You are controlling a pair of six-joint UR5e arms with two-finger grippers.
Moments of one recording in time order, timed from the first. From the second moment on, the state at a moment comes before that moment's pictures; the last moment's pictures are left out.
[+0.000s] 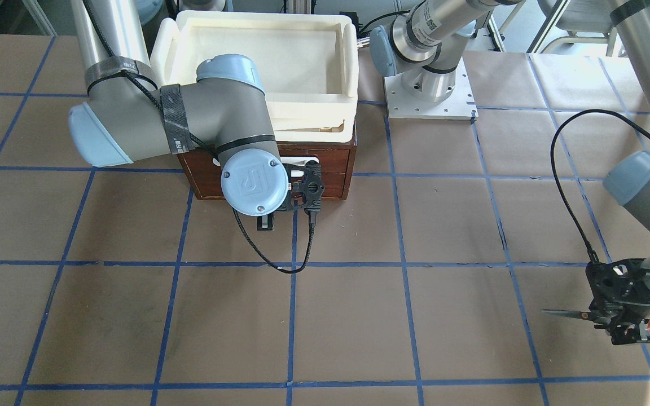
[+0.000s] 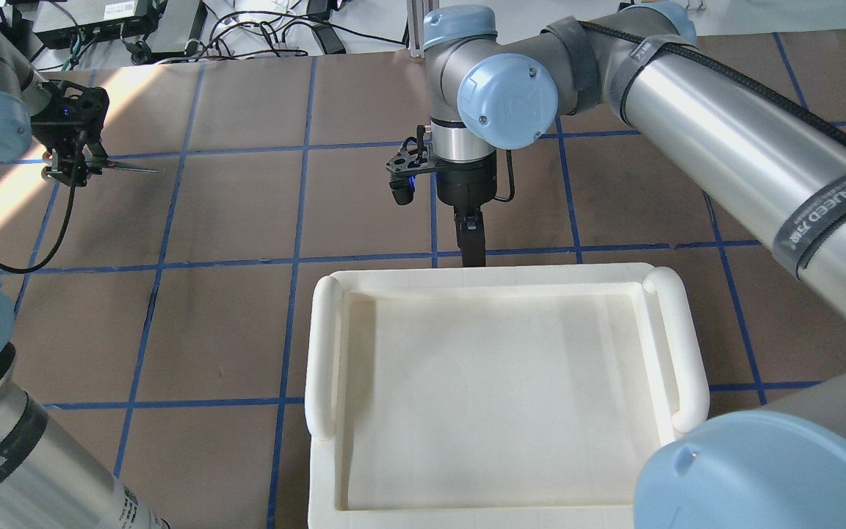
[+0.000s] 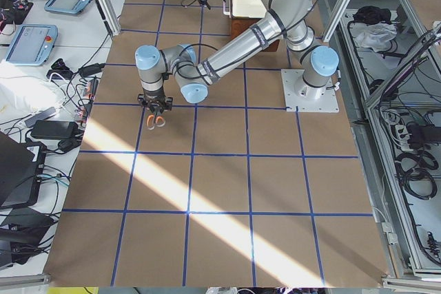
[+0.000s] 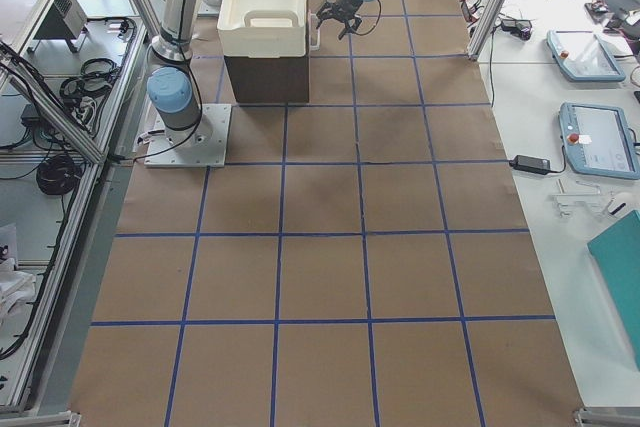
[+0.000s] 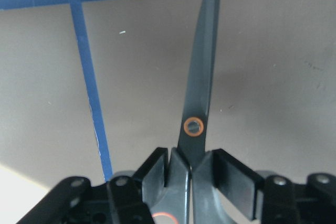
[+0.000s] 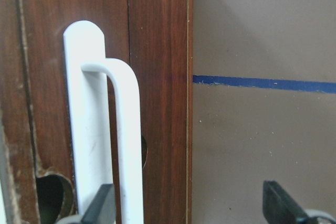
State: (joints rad) left arm -1.14 -2.13 -1.42 -1.08 1.59 2.03; right arm 1.88 -1.08 1.39 -1.37 -1.45 -1.31
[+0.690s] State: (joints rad) left arm -1.19 -2.00 -1.43 -1.27 1.59 1.90; right arm 1.88 -1.06 1.39 -1.40 -1.45 -1.32
